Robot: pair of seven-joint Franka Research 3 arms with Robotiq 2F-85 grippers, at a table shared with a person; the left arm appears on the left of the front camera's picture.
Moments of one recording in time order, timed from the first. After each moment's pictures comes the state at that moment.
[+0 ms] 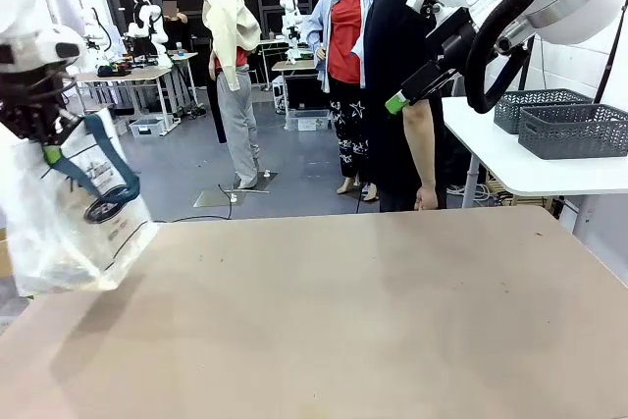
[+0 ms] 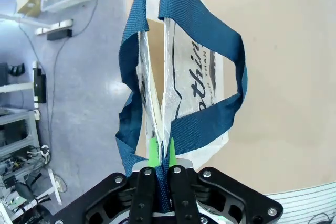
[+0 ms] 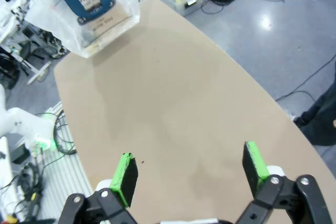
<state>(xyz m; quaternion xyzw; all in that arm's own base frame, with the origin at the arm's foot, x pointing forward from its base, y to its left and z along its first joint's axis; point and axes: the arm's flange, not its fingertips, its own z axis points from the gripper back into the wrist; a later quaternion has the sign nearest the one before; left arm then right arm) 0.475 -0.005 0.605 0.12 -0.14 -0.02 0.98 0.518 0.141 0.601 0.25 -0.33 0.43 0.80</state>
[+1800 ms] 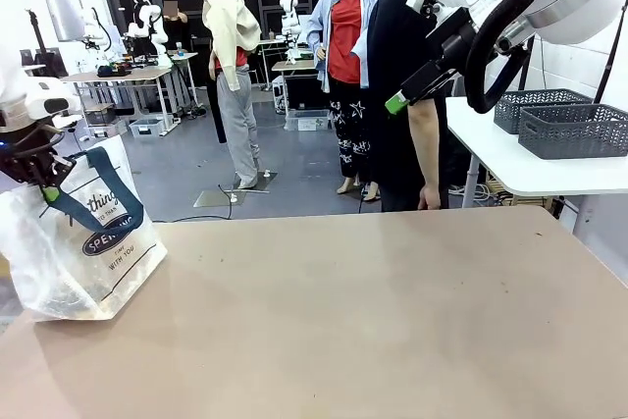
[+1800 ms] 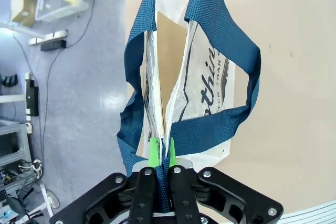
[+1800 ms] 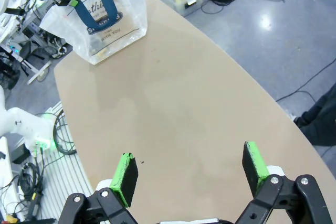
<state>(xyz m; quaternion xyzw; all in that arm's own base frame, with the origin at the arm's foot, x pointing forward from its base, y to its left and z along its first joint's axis) 0.472 0.023 0.536 0.11 -0.18 -0.02 0.98 0.518 0.141 0.601 0.25 -0.33 0.43 0.80</state>
